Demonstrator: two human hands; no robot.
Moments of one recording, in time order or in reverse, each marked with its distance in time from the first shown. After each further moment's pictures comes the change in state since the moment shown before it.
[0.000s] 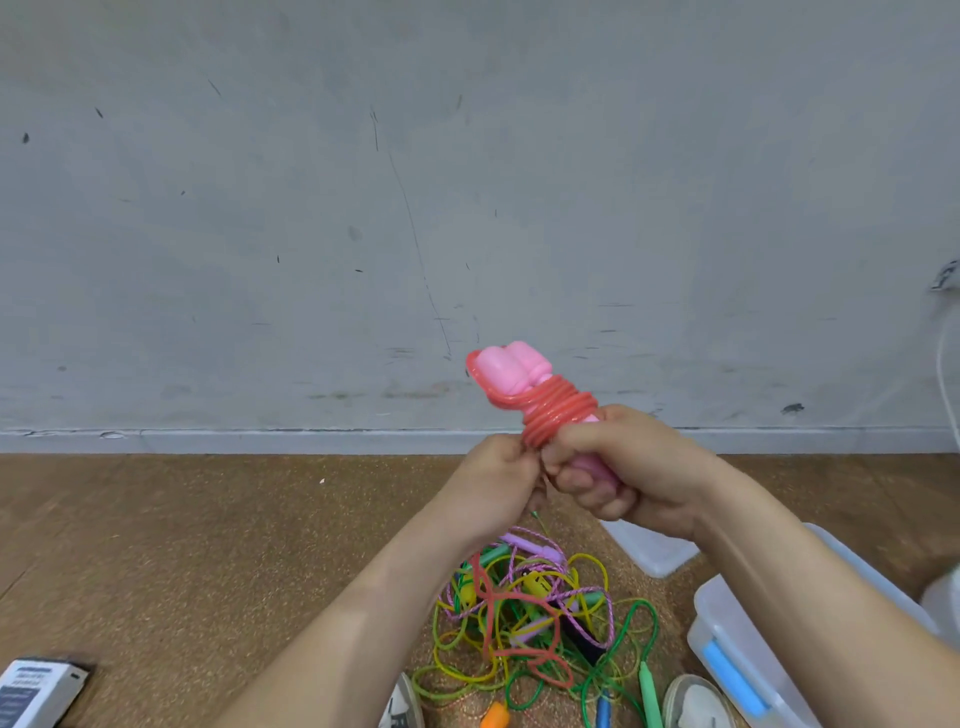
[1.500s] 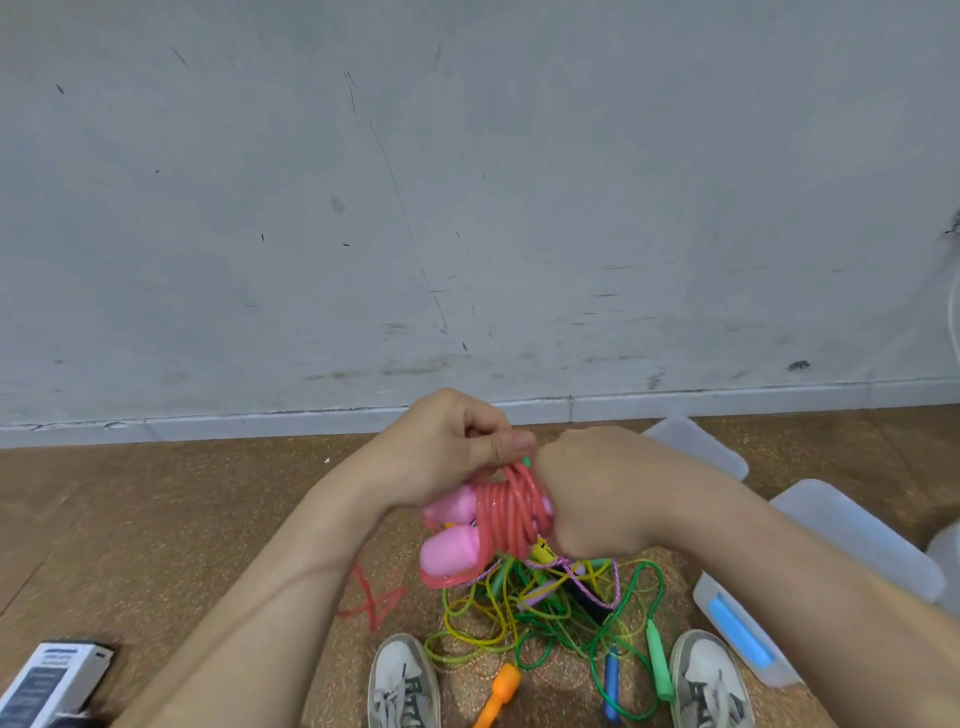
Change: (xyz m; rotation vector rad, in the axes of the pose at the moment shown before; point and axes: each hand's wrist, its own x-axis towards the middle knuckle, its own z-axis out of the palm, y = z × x) left_hand -0.012 0.012 -0.043 0.245 -0.180 0.144; right_hand -0.006 0.012 0.023 -1.609 -0.036 -0.298
